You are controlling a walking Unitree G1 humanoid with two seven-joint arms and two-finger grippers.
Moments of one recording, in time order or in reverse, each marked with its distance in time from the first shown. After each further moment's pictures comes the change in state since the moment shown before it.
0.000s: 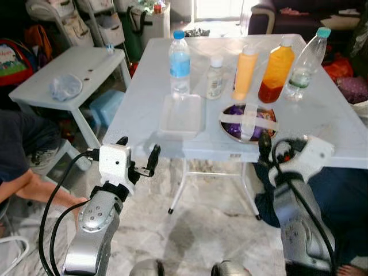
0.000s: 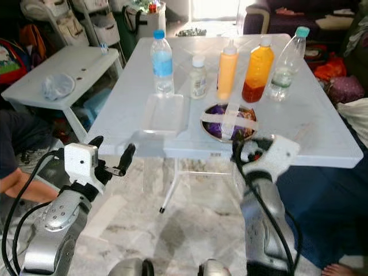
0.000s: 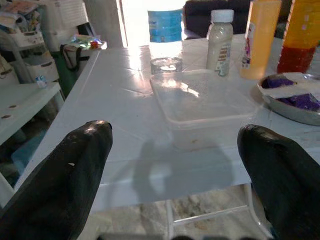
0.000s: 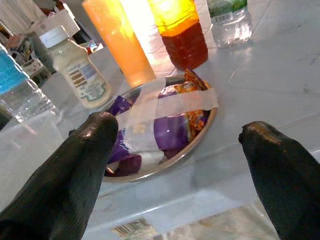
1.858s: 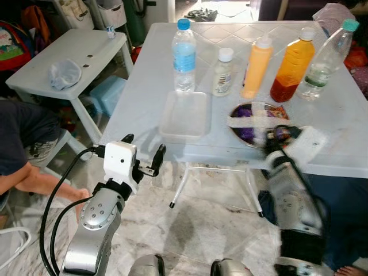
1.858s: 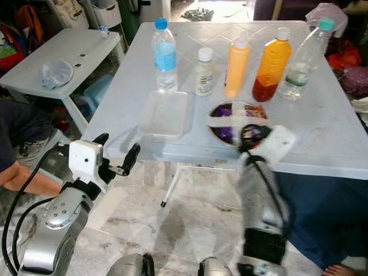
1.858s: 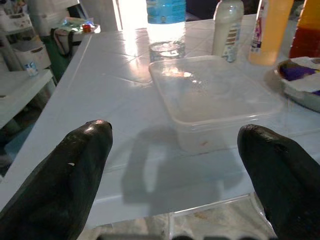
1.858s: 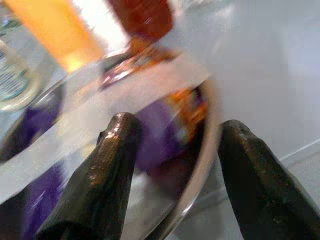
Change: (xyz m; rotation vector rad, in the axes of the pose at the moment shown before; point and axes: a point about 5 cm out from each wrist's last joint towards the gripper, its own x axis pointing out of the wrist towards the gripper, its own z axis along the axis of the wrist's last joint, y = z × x) left arm 0.001 -0.005 0.007 0.022 -0.002 -0.037; right arm 0.037 -0.018 0.003 0.013 0.048 -0.207
